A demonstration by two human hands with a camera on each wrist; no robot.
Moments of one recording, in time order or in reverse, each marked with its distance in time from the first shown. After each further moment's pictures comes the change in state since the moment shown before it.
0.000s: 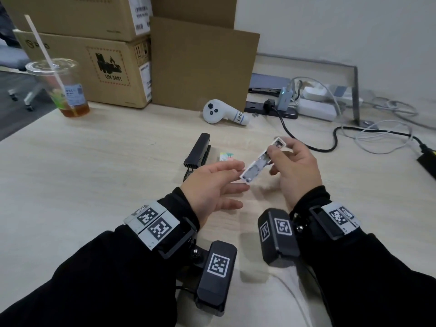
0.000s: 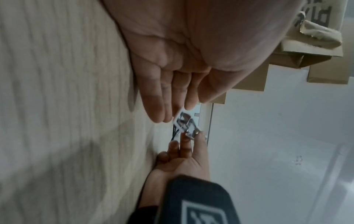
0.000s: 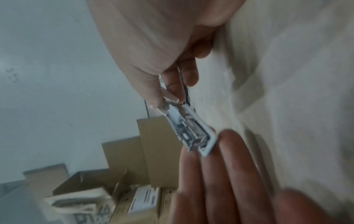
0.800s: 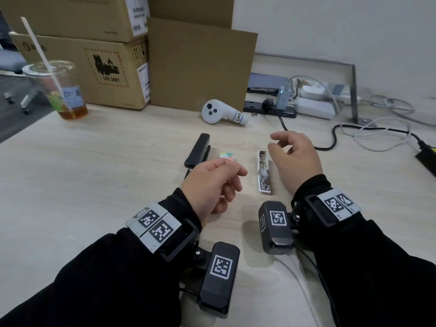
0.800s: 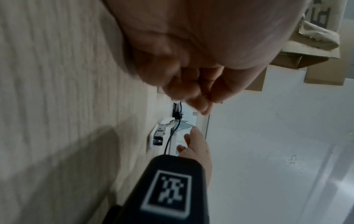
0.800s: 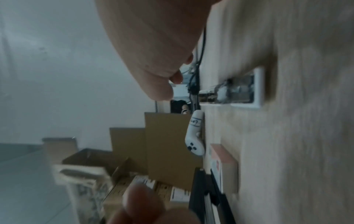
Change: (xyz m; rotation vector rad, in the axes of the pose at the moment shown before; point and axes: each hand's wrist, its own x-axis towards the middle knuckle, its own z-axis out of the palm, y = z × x) left_hand -0.002 0.001 0.000 0.068 0.048 0.108; right_hand 0.023 0.003 -0.004 -0.457 0.026 -0.152
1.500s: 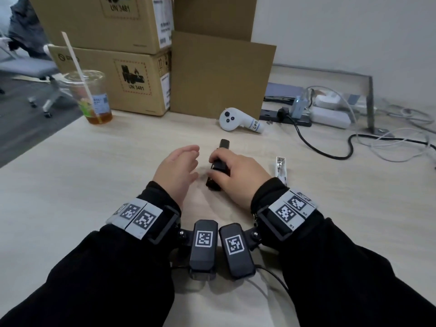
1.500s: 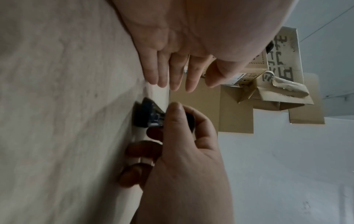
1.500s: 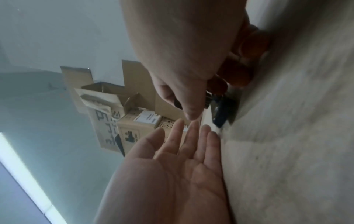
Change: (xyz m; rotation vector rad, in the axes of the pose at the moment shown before) left_hand 0.013 0.017 -0.071 -0.009 0.370 0.098; right_hand -0.033 -0.077 0.076 -0.222 -0.531 -0.321
